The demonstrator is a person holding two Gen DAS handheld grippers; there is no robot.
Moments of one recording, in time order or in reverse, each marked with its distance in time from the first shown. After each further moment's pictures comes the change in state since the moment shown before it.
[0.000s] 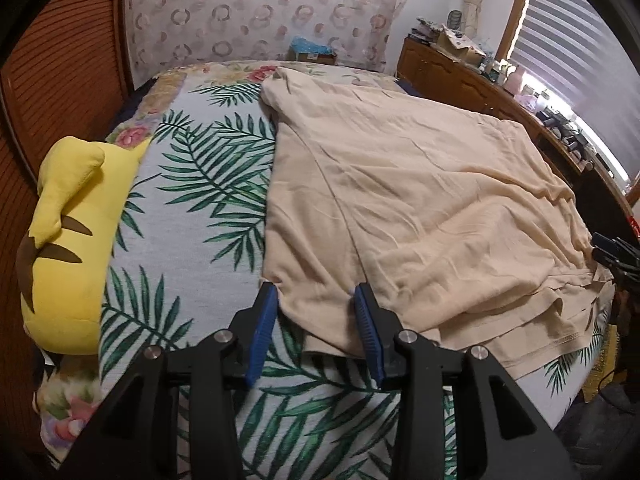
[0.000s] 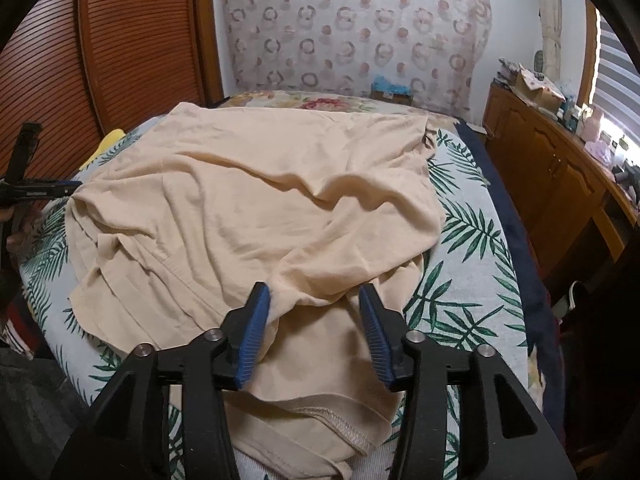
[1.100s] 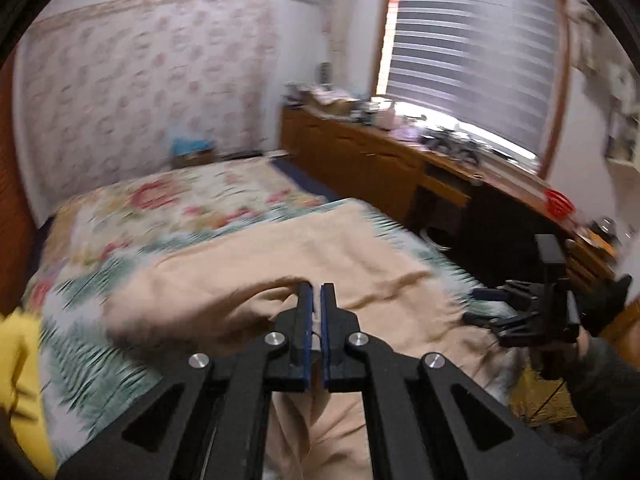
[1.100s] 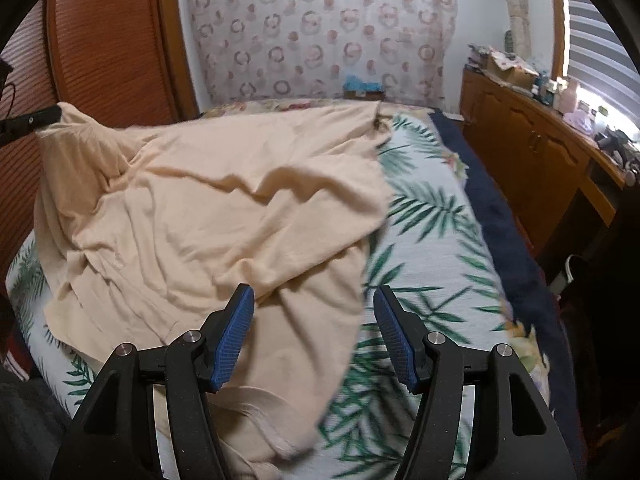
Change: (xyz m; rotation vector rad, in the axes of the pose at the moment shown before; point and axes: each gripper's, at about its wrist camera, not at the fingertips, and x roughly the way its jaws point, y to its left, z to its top) left arm -0.062 -0.193 0.094 0.330 -0.265 -0.303; right arm -0.003 -0.045 -0.013 0.121 -0.042 -0.039
